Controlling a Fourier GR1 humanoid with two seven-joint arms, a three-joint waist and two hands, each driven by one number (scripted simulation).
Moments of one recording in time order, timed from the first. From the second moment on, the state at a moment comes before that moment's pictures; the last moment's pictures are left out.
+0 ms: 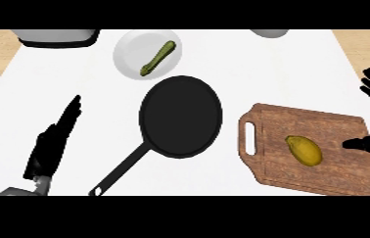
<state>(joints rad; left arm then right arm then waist) -0.03 0.54 -0.29 -1.48 0.18 0.29 0.06 -0.14 -0.74 -0.06 -1.30 -0.30 0.21 0.00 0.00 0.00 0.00</state>
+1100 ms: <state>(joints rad) 0.05 0.48 -0.28 -1.57 0.09 0.29 0.10 -0.38 -0.88 0.15 -1.37 -0.08 0.69 0.21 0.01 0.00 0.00</state>
